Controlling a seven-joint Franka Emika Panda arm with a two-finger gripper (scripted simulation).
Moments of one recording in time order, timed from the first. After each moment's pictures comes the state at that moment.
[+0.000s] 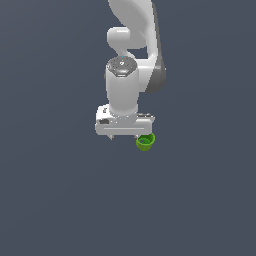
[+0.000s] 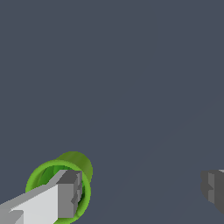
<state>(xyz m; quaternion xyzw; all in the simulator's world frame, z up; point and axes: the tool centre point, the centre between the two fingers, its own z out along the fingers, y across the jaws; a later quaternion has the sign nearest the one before) 0.010 -0.015 0.178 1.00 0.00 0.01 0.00</state>
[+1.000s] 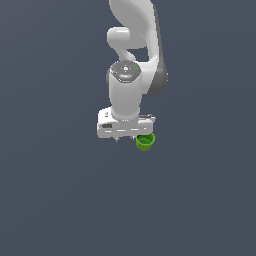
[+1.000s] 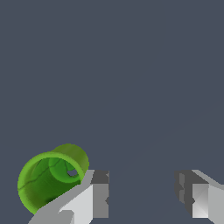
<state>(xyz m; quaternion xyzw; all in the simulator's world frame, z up) 0.010 -0.012 0.171 1.00 0.05 -0.01 0.01</state>
